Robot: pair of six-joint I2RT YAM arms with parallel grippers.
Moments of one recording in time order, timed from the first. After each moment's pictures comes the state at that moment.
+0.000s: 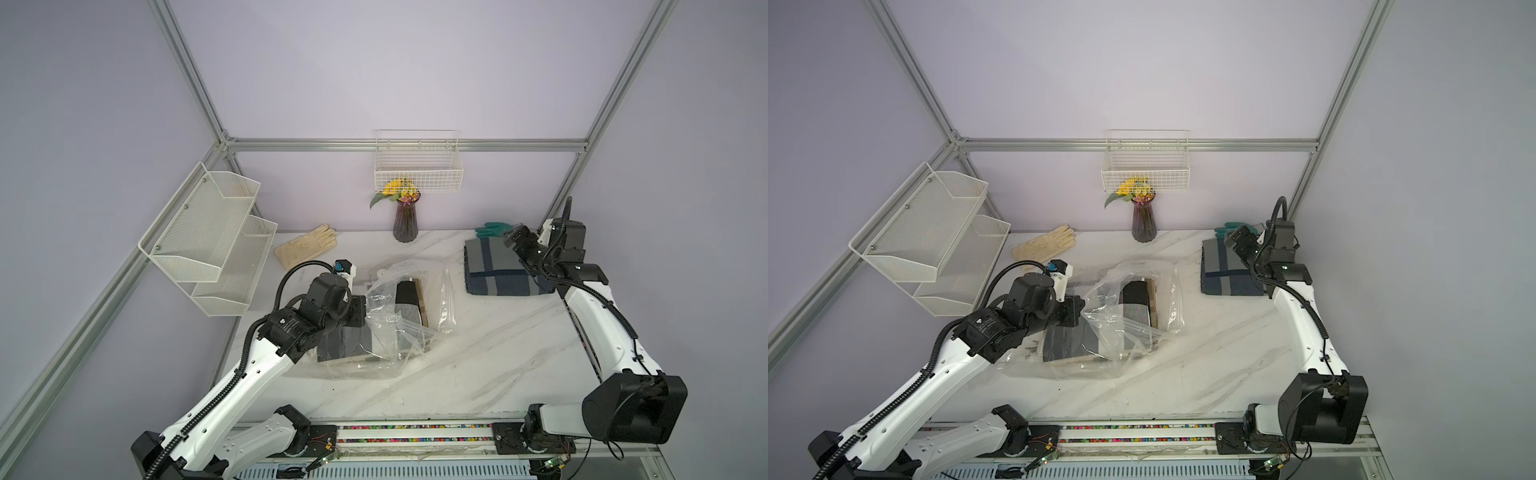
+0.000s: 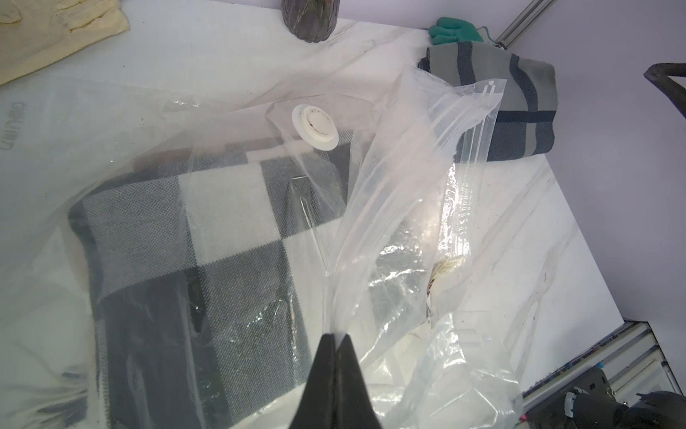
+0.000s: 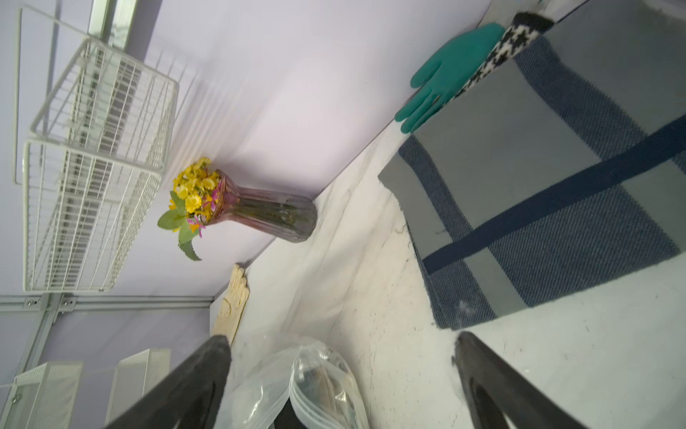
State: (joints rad) left arm -0.58 1.03 1.10 -0.78 -0.06 -0.47; right arm -0.07 1.35 1.28 -0.46 -0.28 0.77
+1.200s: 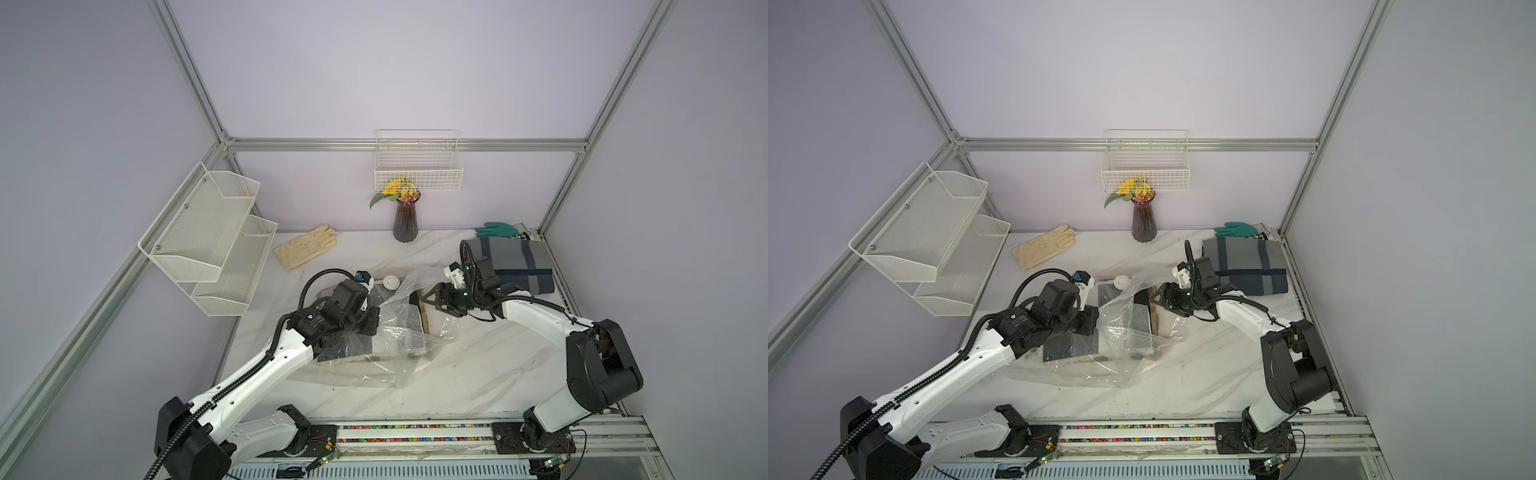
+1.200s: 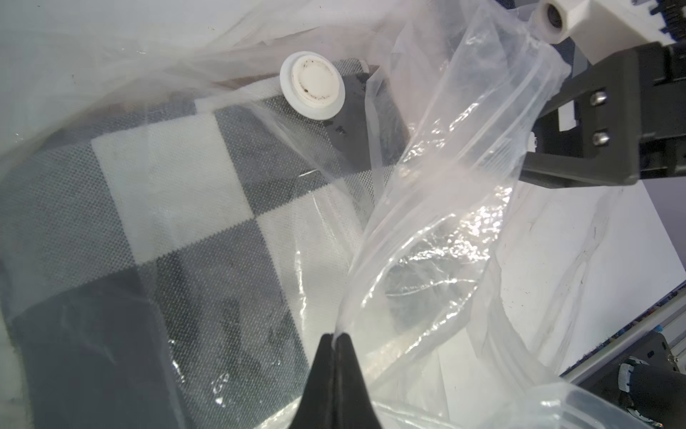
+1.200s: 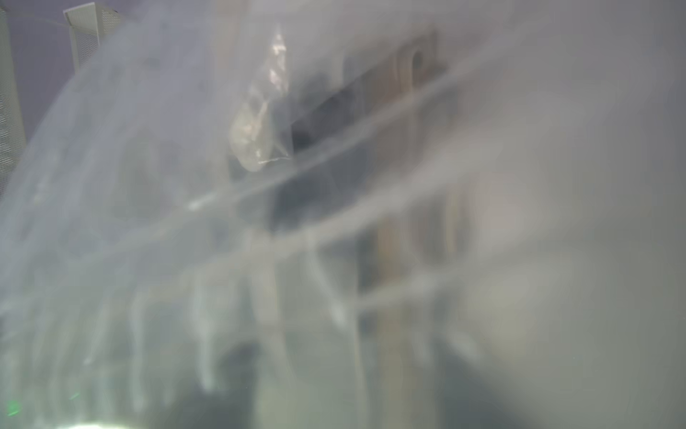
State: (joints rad) left arm -0.66 1.15 1.00 -0.68 -0.06 -0.44; right arm 0.38 1.61 1.01 -0.25 -0.63 0.67
